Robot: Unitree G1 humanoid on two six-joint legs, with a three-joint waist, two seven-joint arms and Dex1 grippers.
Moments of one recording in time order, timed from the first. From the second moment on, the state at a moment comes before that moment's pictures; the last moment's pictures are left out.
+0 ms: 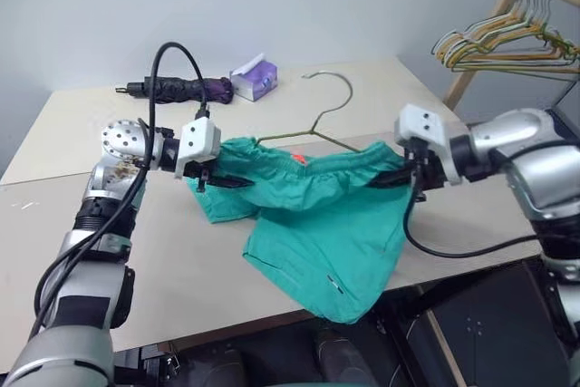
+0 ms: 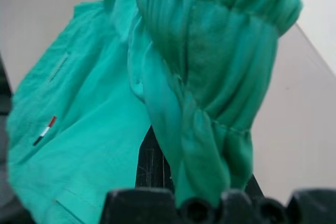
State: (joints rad) left arm -0.87 0.65 -0.12 0.61 -0.18 -0.21 -1.49; right arm -0.74 -0.93 0.19 -0.13 0.34 0.81 1.28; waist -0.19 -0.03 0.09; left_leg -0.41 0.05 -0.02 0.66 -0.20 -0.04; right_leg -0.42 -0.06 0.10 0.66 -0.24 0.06
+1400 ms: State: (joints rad) left arm -0.86 0.36 0.10 -0.13 -0.73 0.62 -0.78; right arm -0.64 -0.55 -0.79 -0.26 0.24 1.61 -0.04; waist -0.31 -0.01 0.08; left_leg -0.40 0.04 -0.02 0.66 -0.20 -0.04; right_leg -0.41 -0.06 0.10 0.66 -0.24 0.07
